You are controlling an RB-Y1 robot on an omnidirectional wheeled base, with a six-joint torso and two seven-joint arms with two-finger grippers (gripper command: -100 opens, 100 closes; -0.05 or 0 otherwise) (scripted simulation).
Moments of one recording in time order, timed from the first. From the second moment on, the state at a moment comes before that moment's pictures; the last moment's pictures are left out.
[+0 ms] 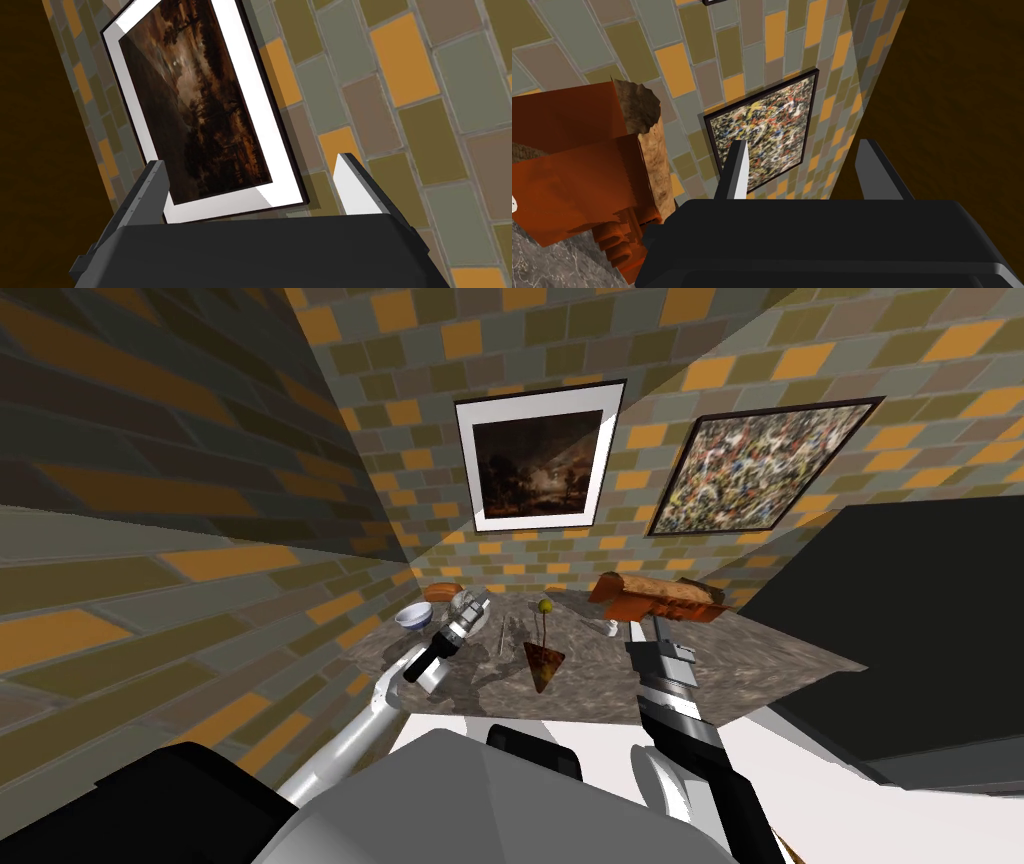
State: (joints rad) left arm 0.22 0.63 -0.12 -2.14 0.03 -0.16 0.01; right arm 0.51 0.00 0.06 -2.23 -0.12 -0.40 -0.02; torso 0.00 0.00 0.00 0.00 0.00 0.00
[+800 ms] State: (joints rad) left arm 0.21 0.85 -0.18 -2.00 0.07 -0.05 0.01; right arm 0.51 0.00 0.06 -2.23 -0.12 -0.40 -0.02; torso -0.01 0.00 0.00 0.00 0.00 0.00
